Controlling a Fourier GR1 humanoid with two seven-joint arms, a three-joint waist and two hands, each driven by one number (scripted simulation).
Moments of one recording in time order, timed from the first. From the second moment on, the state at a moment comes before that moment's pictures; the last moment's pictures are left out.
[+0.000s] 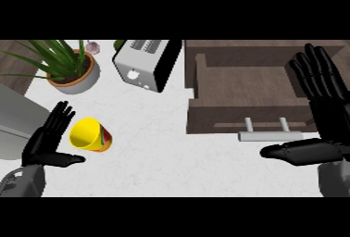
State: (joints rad) left arm -0.32 0.36 0.26 -0.62 0.08 -0.44 -0.62; right arm -0.23 -0.18 -0.11 -1.87 -0.11 0.18 0.08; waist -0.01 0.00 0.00
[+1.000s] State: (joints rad) left arm -0.46 0.36 0.25 -0.20 -0.04 -0.33 -0.92; right arm -0.30 -0.20 -0.14 -1.84 -0.14 0.20 0.12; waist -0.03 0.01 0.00
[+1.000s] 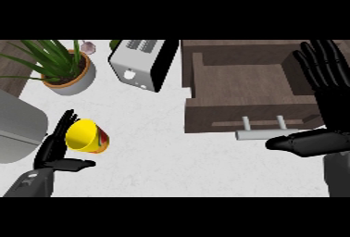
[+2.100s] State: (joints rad) left arm -0.49 0.27 0.25 -0.25 -0.06 -0.25 -1.03; right arm -0.30 -0.21 -0.13 -1.85 -0.13 0.19 0.13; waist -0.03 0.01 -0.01
